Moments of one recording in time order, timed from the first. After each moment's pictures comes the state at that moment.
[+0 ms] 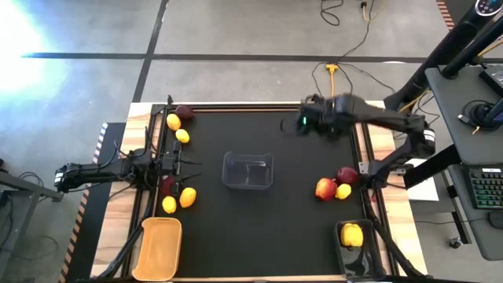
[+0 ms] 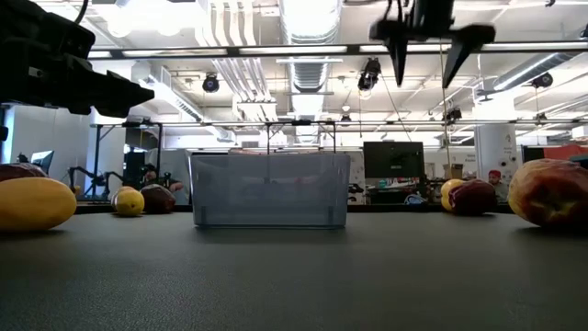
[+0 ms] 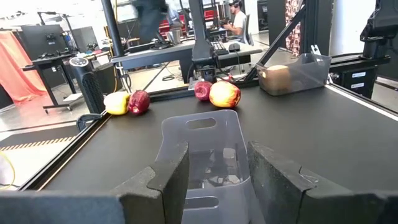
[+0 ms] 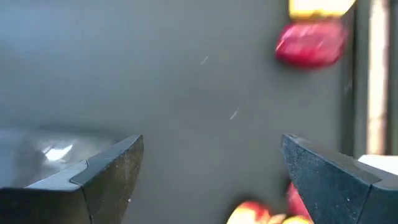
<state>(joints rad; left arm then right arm) 0.08 0.09 0.02 0.02 0.09 0.17 -0.32 1.50 1.58 -1.46 0.31 1.21</state>
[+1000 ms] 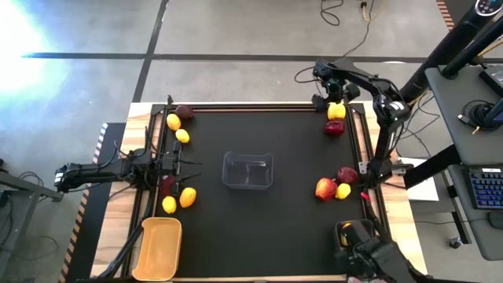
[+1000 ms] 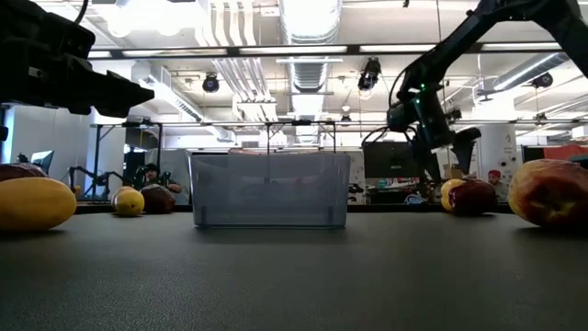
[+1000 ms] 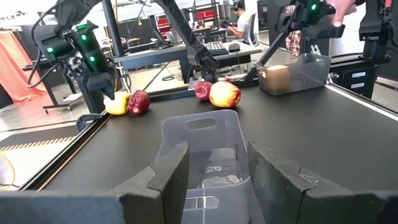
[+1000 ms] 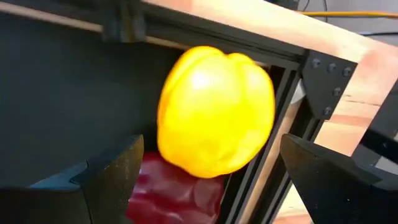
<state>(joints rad) 0.08 0.09 0.02 0.02 0.09 0.17 -1.09 1.95 1.56 -1.28 0.23 0.29</state>
